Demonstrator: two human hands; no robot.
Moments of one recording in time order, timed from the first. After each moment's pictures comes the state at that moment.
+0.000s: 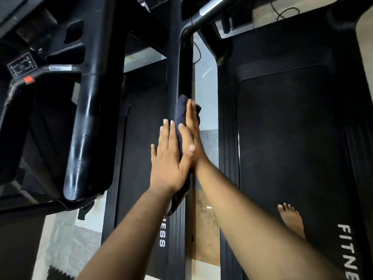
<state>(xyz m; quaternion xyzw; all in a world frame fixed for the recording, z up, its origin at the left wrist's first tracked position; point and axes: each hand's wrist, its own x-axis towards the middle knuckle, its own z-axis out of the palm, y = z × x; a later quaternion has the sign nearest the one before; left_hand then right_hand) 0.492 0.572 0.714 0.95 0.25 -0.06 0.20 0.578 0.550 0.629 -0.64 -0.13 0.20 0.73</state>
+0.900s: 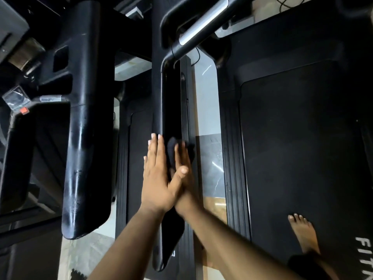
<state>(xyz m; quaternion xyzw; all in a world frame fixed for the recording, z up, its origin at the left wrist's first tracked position) 0.570 0.592 0.714 0.95 0.23 -0.02 0.21 0.578 0.548 0.630 -0.64 -0.10 0.23 0.73</state>
